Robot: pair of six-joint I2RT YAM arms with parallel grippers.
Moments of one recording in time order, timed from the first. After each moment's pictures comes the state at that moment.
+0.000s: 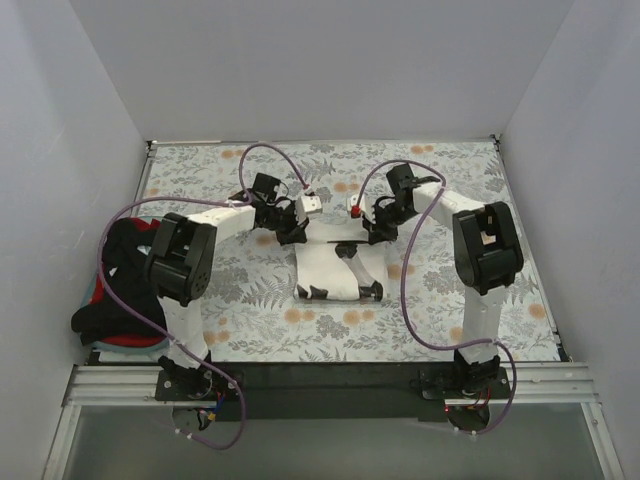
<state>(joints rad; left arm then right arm) -0.37 2.00 1.30 -0.29 0.68 0.76 0.33 2.05 1.47 -0.73 -0.65 -1.18</state>
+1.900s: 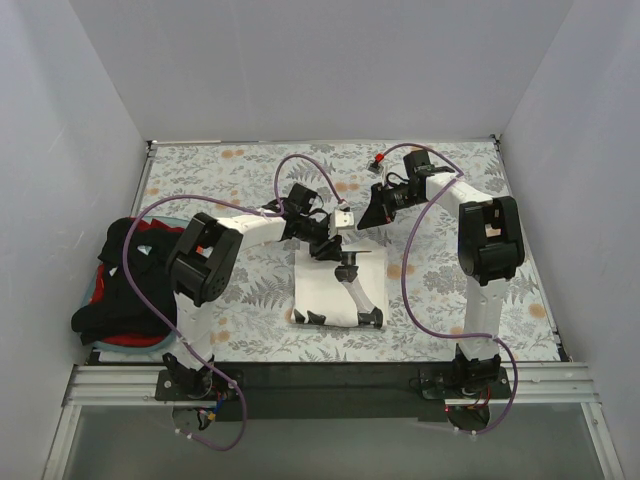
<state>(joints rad) -0.57 2.03 1.29 -0.20 0.80 0.70 0.23 2.08 1.53 -0.64 -1.14 -0.36</state>
